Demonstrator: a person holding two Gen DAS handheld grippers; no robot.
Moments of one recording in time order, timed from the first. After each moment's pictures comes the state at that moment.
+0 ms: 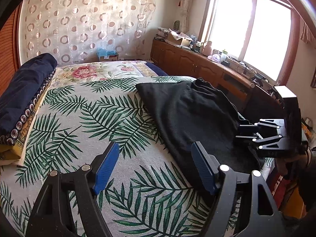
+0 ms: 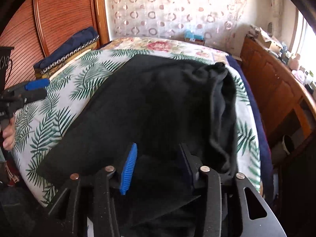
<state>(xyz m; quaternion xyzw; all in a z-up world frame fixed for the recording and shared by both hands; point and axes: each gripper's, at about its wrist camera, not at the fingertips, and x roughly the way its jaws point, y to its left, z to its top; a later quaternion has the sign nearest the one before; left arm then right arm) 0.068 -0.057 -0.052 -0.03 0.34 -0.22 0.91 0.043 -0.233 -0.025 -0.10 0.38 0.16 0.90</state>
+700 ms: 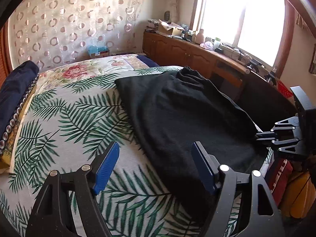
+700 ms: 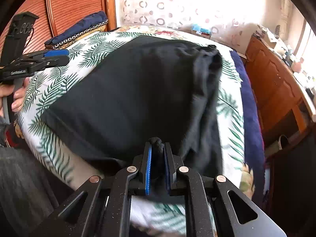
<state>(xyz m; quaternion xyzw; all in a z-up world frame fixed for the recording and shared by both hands) 0.069 -0.114 -0.050 0.02 0.36 -0.24 0.90 -0.026 -0.316 -0.006 -0.14 0.41 0.18 0.89</state>
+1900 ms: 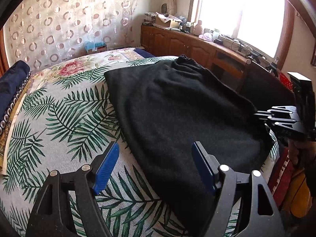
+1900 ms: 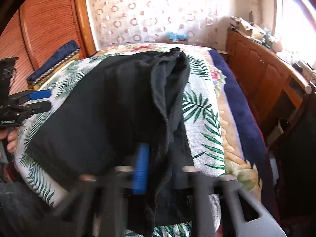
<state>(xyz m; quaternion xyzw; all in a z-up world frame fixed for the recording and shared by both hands) 0.075 -0.138 -0.067 0.03 0.38 -0.24 0.89 -0.038 -0.343 -0.010 -0.04 0.36 0.14 0.92</state>
